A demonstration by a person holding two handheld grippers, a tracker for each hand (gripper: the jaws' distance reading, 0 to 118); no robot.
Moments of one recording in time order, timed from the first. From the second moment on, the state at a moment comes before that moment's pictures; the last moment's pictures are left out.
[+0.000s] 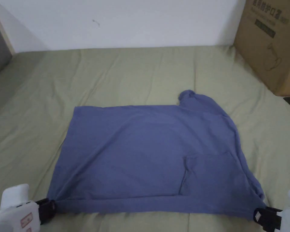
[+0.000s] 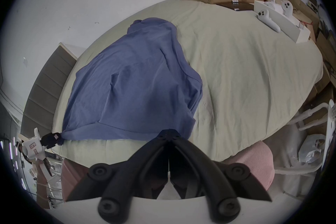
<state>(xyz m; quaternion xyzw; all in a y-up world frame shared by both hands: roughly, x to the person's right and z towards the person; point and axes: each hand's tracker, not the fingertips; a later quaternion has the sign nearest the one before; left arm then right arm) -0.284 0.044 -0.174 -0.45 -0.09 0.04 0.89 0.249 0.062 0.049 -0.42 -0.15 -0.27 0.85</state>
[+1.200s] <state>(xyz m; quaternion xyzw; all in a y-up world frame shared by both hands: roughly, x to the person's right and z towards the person) -0.255 0.110 -0.221 -0.44 -0.11 -0.06 0.89 0.288 0.118 -0.035 -0.41 -0.13 -0.21 0.88</state>
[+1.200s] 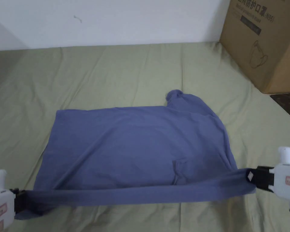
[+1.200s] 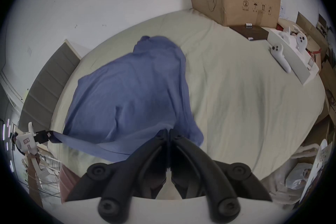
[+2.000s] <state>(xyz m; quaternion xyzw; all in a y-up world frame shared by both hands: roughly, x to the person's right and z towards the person) -0.263 0.083 -0.227 -0.48 -0.10 -0.02 0.87 0.297 0.082 -0.053 -0.43 -0.16 -0.21 0.86</state>
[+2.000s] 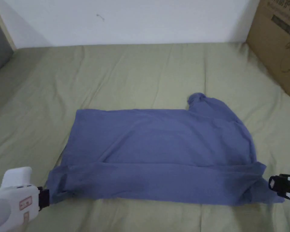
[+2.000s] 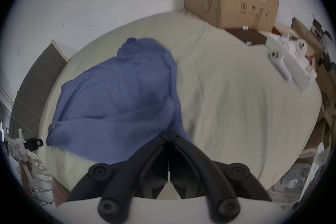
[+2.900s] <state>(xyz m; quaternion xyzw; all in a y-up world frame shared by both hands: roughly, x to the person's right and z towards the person) -0.257 0.058 -0.262 -0.51 -0.10 -0.03 0.86 0.316 0.021 -0.088 -0.50 -0.16 -0.26 0.81</state>
